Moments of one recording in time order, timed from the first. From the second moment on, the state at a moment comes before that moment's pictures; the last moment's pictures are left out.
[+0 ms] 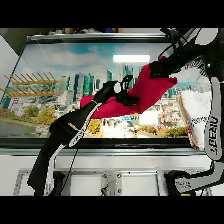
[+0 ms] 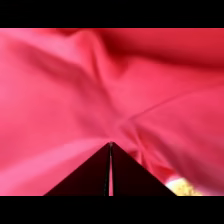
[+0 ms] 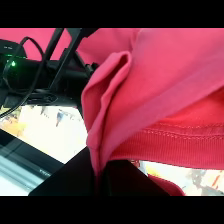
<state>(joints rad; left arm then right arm) -0.64 -2.18 2.03 1.09 -1.04 -1.65 0.11 -1.62 2.03 -1.15 1.65 1.48</state>
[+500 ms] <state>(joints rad) -0.37 -1.99 1.99 1.08 -1.12 -1.63 0.23 -1.65 2.03 -1.14 1.56 1.58</state>
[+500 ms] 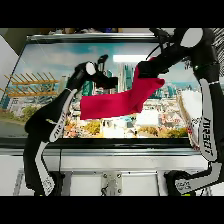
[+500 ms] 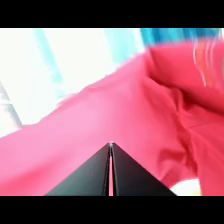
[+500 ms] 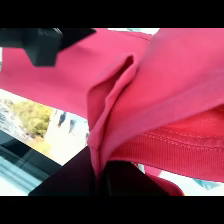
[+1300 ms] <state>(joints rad) 0.03 -1.72 1.99 1.08 -1.26 -1.58 0.66 -2.01 2.03 -0.94 1.00 1.57</state>
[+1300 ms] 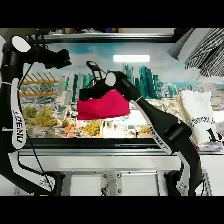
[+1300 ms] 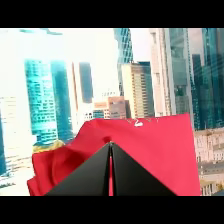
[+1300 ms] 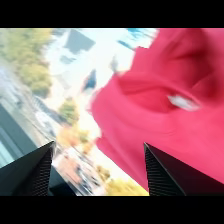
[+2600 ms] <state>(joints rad) -0.21 -1.47 1.52 1.30 -1.13 -1.57 0.14 -1.92 1.39 -0.53 1.05 1.28</state>
